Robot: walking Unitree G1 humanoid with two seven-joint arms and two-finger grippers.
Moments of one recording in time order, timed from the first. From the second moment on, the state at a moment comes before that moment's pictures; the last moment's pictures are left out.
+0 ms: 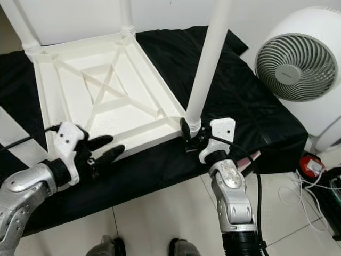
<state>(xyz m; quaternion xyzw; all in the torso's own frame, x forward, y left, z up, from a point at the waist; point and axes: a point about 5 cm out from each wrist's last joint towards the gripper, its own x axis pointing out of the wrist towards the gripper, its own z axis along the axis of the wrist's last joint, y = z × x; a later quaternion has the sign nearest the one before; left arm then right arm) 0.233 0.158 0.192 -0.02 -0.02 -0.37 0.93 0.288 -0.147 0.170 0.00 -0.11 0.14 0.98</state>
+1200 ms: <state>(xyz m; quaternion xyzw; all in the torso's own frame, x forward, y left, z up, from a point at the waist) 0.123 0.260 0.199 0.02 0.05 -0.23 0.97 0.353 -0.134 0.185 -0.02 -0.12 0.22 0.97</state>
